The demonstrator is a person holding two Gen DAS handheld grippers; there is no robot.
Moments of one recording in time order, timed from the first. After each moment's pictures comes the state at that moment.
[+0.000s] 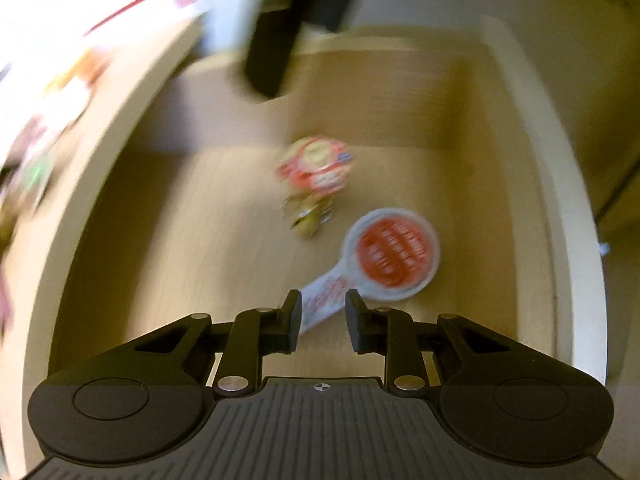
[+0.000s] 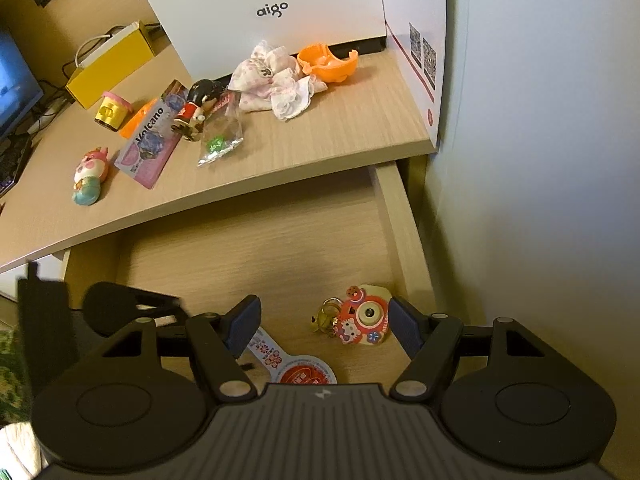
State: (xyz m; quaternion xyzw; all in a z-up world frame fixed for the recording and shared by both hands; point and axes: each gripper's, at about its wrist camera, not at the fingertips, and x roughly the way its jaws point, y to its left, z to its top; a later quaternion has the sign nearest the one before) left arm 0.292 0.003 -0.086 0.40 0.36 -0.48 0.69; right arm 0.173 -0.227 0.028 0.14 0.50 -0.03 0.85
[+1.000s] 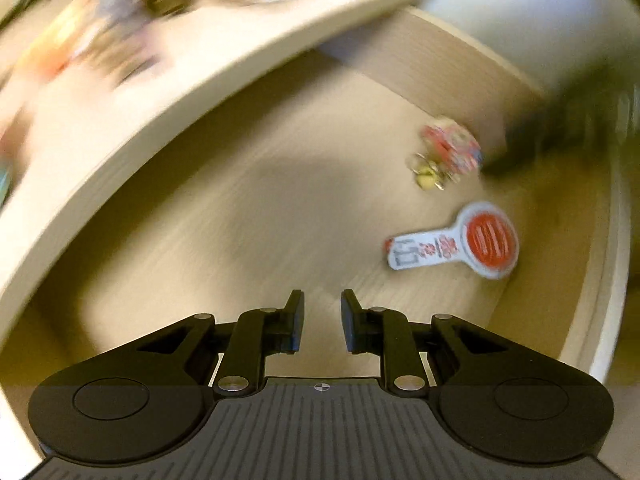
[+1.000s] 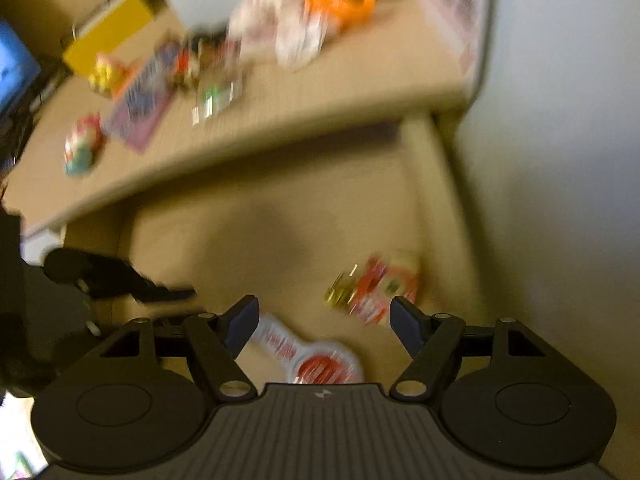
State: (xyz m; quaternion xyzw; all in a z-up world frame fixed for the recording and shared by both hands) left arm 0.337 0.089 -0.075 0.15 0.54 -0.31 0.77; right arm 0.202 -0.231 -0.010 0.17 0.57 0.00 0.80
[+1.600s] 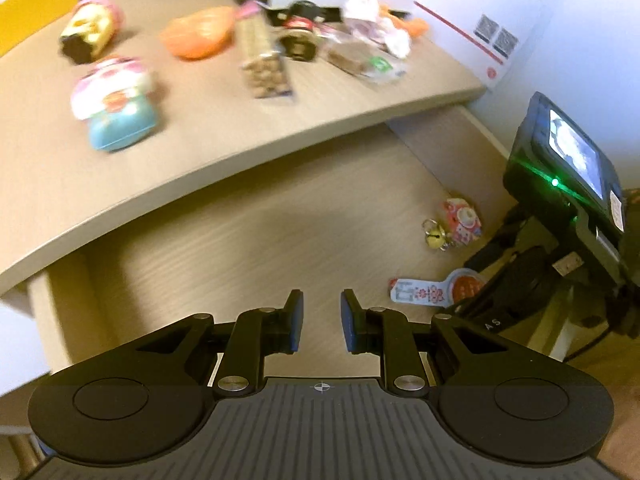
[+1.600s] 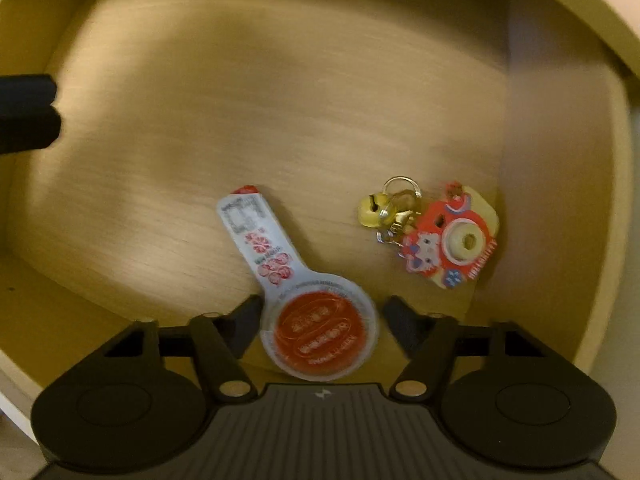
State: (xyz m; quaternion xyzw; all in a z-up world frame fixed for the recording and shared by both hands) left arm 0.322 0.137 -0.046 0.03 0.51 -0.26 0.82; right arm 0.241 -0.160 -0.117 -0.05 0.73 0.04 0.69
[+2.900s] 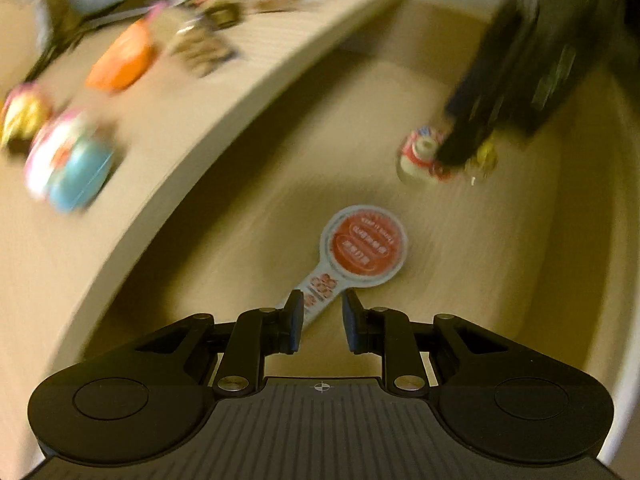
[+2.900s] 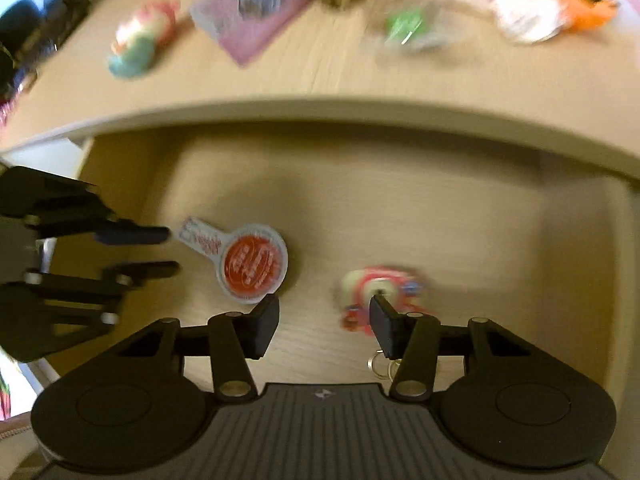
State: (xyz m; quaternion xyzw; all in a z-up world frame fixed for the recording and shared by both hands) left arm 0.314 0.110 -0.088 0.31 0.45 -0.33 0.77; right arm 0.245 -0.151 -0.114 0.10 0.58 0.06 0.81
